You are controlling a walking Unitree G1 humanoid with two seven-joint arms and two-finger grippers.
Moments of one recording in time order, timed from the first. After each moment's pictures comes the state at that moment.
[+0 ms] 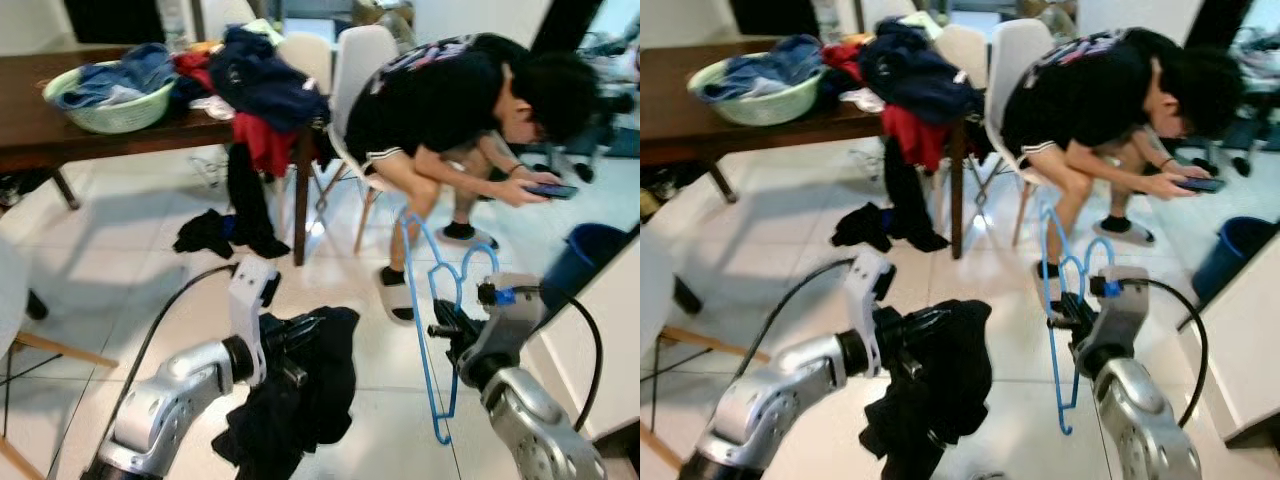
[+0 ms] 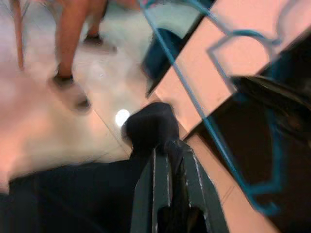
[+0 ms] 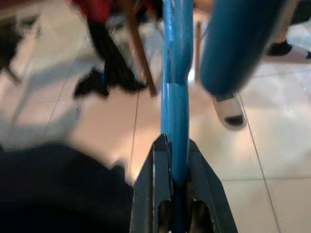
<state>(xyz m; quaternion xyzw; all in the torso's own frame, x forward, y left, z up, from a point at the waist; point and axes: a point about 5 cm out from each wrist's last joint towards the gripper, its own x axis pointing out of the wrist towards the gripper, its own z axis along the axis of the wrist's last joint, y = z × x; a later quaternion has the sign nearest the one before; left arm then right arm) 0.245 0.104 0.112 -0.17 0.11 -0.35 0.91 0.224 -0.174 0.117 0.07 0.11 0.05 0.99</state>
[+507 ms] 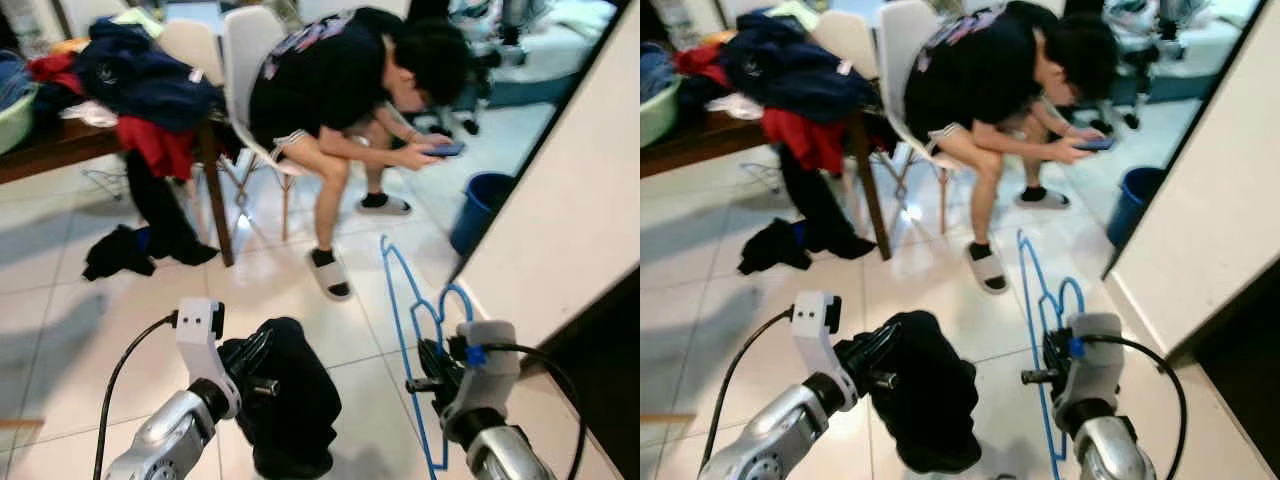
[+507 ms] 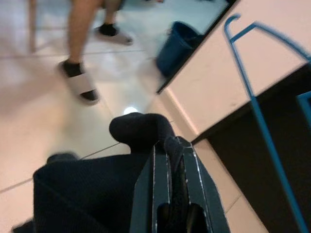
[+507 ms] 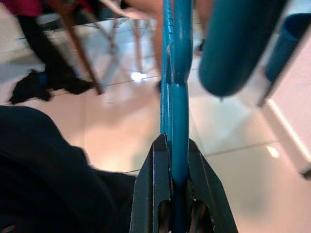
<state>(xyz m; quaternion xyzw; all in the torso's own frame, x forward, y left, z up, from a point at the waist) 0.242 0.124 0.106 -0.19 0.09 -0.22 0.95 0.209 -0.165 0.115 0.01 0.10 0.05 0.99</state>
